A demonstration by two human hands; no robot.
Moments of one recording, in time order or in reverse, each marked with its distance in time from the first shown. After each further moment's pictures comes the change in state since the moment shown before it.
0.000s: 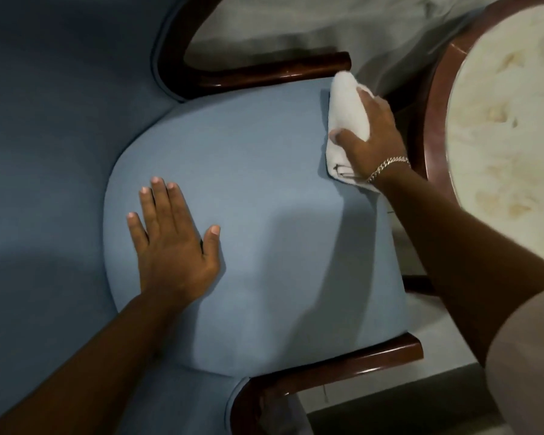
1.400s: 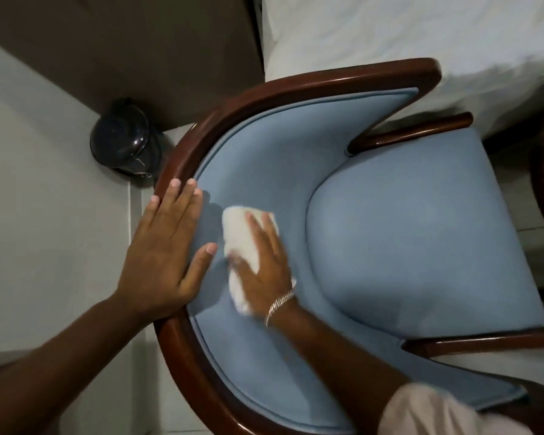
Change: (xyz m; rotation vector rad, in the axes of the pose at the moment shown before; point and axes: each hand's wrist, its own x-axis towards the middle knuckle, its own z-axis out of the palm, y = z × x) left_hand -0.080 -0.223 -0.339 0.172 0.110 0.398; right_hand -0.290 -0.400 0.145 0.558 -0.181 -0.217
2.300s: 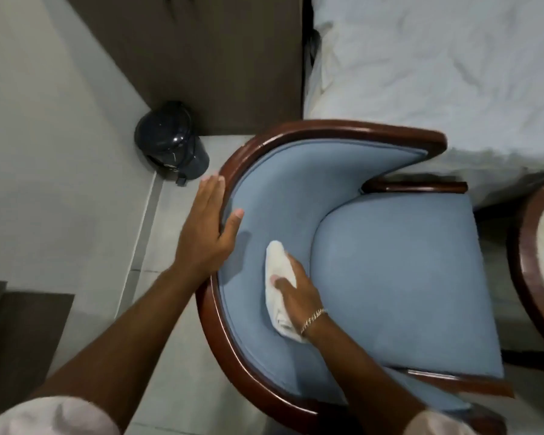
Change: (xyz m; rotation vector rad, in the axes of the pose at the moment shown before) left_hand -0.018 0.030 -0.007 -0.516 0.193 -0.469; right_hand -0.048 0.000 -0.047 0.165 -0.251 0.372
